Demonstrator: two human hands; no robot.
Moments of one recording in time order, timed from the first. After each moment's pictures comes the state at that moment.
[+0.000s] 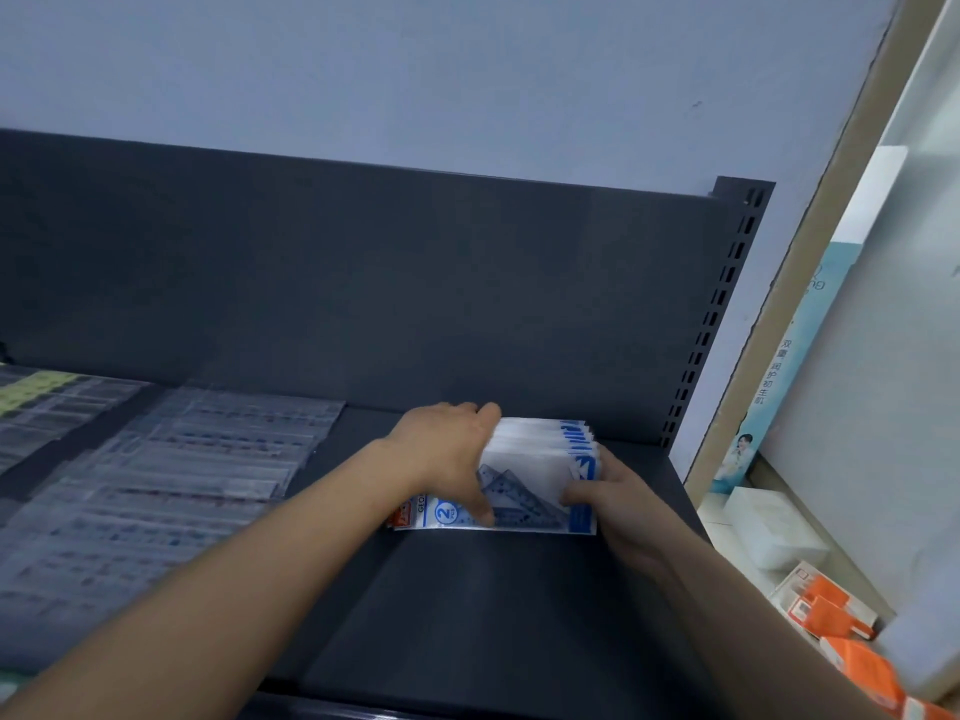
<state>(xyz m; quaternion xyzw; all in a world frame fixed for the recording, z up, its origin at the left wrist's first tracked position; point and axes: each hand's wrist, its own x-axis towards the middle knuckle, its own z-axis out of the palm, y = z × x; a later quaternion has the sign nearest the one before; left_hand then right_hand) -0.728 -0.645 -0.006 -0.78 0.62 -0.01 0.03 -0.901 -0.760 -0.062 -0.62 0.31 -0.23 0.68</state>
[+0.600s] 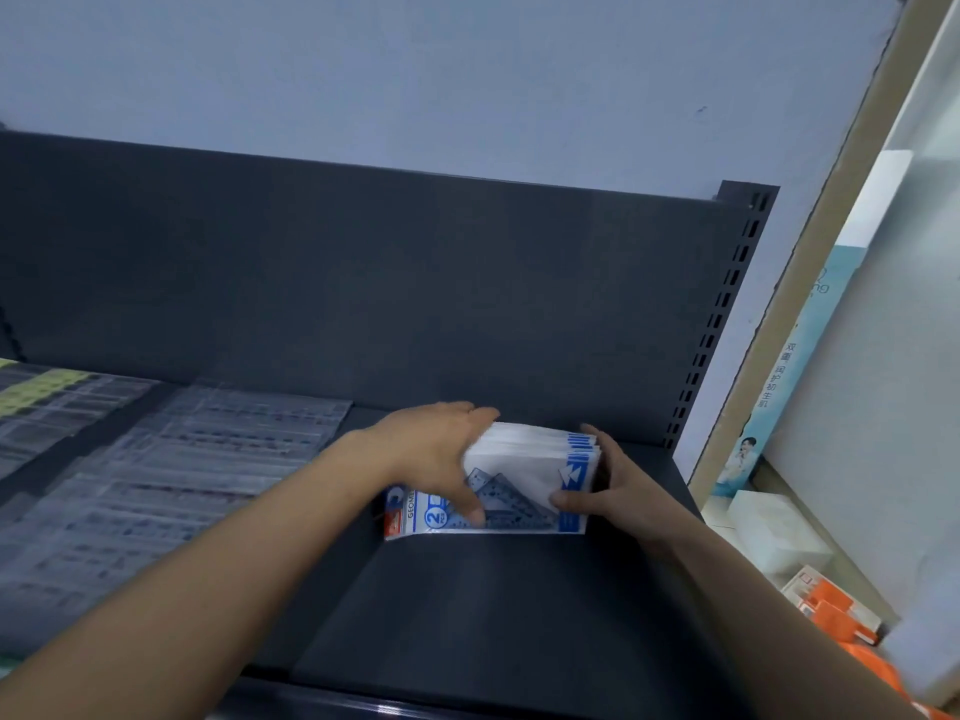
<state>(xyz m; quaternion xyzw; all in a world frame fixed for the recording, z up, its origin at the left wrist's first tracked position) -0.709 -0.633 -0.003 -0.76 0.65 0.05 -0.02 -0.908 -0.766 -0.053 -0.74 0.30 -0.15 0.59</state>
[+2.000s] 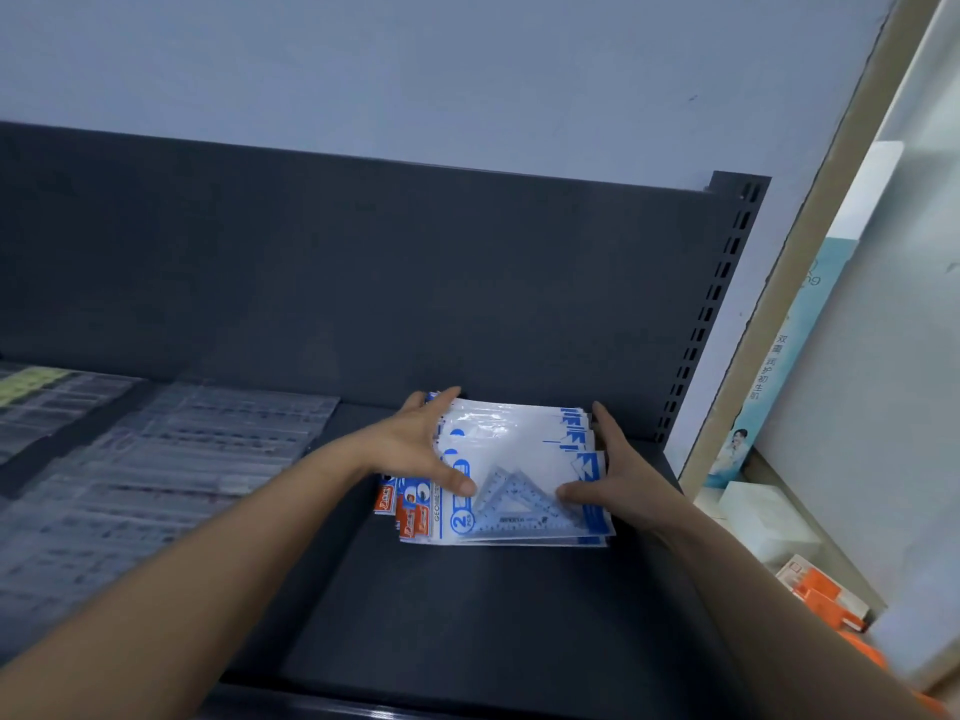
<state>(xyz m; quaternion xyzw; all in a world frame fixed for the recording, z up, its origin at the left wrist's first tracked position) -0.679 -0.642 -0.035 -0.79 0.54 0.24 -0.19 -0.910 -0.774 -0.046 -0.80 0.35 -0.11 0.46</state>
